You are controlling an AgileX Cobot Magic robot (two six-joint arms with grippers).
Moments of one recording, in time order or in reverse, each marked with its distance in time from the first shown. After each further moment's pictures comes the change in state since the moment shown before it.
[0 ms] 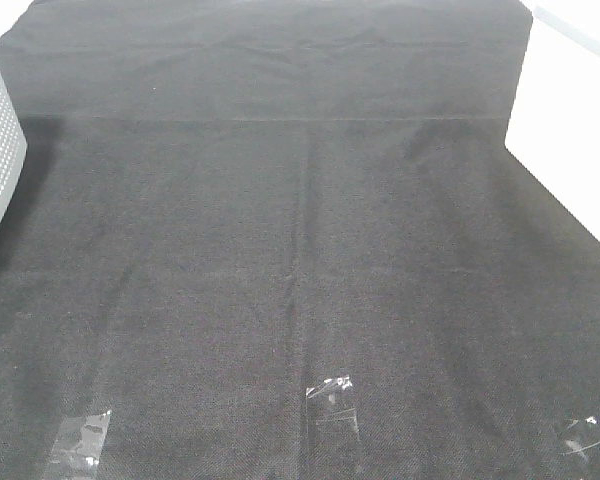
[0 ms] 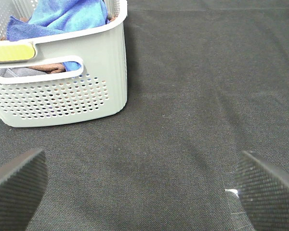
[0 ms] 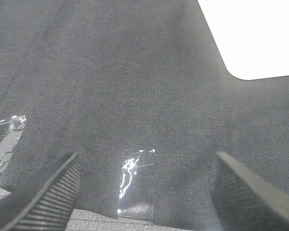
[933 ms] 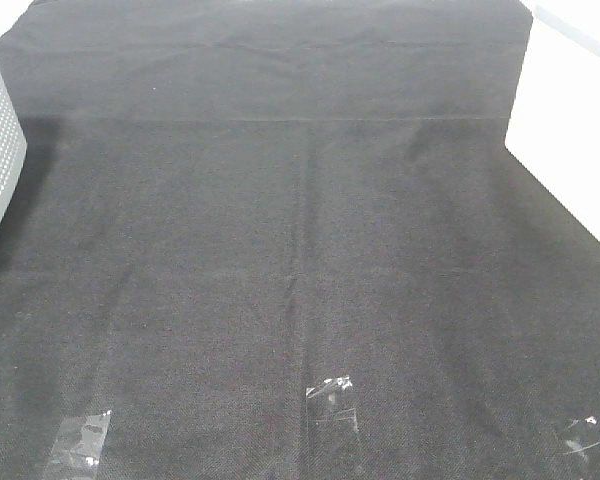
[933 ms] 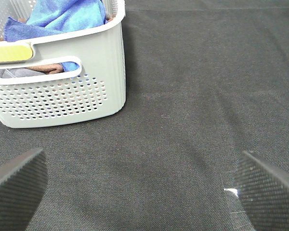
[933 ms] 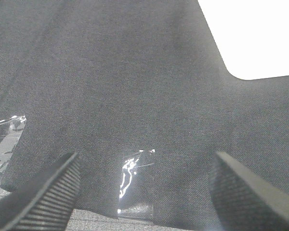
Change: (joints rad) left arm 0.000 0.000 0.000 -0.006 0.000 0.010; right arm 0.000 0.000 0.000 0.000 0.000 0.000
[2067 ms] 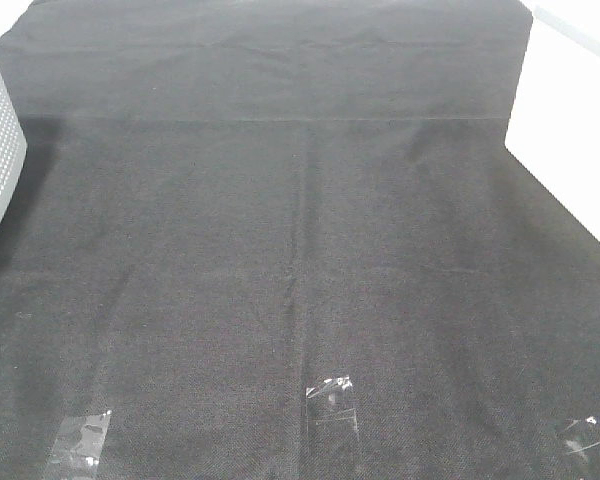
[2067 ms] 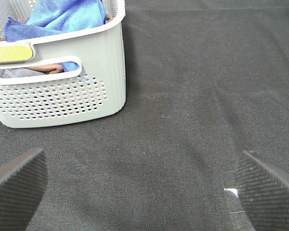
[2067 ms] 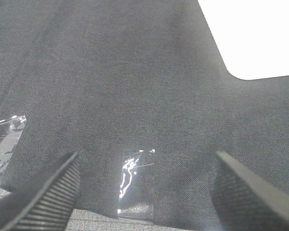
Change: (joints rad) left arm 0.000 0.000 0.000 0.000 0.000 0.000; right arm 0.000 0.000 0.000 0.000 0.000 0.000
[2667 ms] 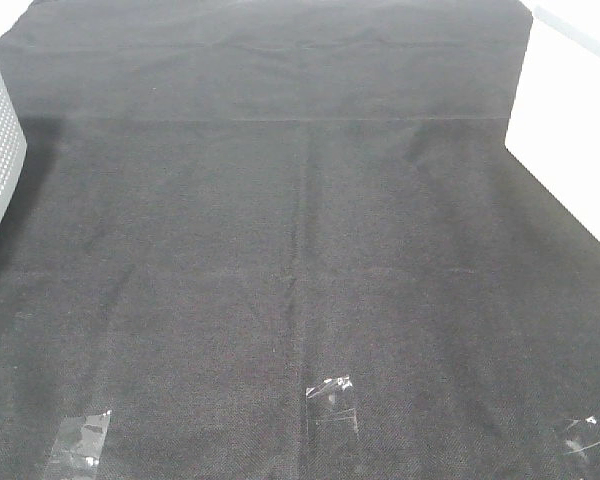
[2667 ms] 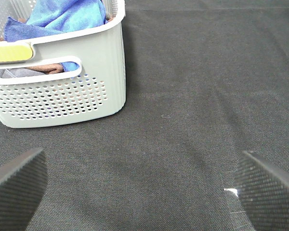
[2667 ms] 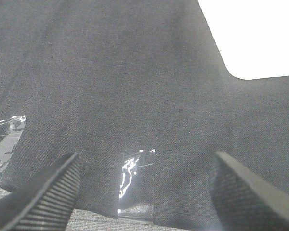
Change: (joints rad) left arm 0.000 0.000 0.000 0.000 0.000 0.000; right arm 0.000 0.000 0.000 0.000 0.000 0.000
